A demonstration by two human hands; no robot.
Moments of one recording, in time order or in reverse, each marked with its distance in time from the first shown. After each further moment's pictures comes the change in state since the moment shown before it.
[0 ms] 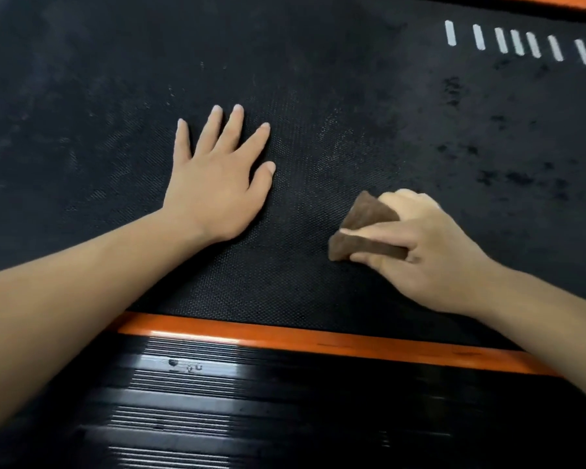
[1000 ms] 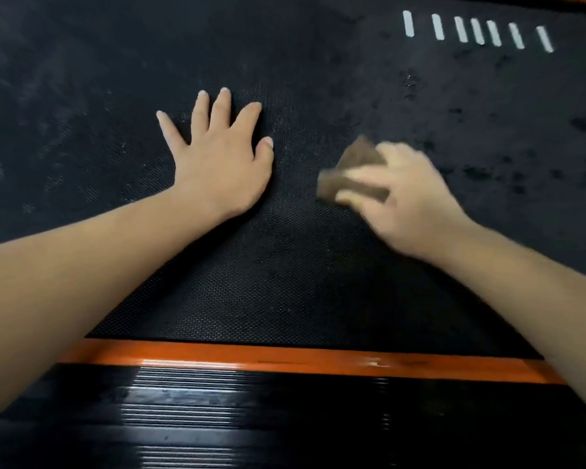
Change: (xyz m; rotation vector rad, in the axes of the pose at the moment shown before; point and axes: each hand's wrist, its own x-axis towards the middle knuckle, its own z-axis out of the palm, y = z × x) left_hand 0.048 0.067 0.005 -0.093 0.010 -0.148; right_hand 0.016 0.056 -0.018 -0.108 0.145 0.107
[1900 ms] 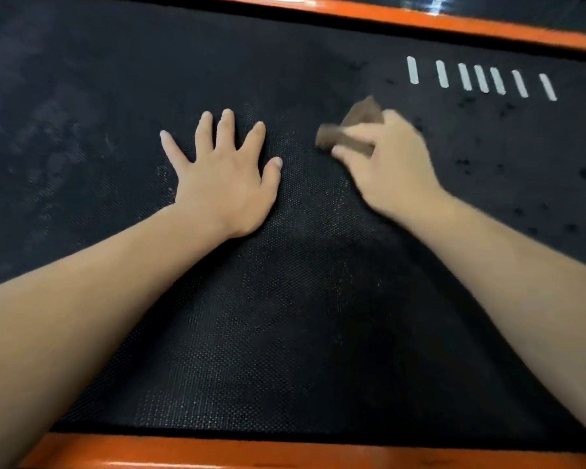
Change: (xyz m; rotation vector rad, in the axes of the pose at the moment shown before) left_hand 0.047 -0.002 0.002 0.114 -0.023 0.008; right_hand 0.106 0.040 0.016 -0.079 0.145 0.214
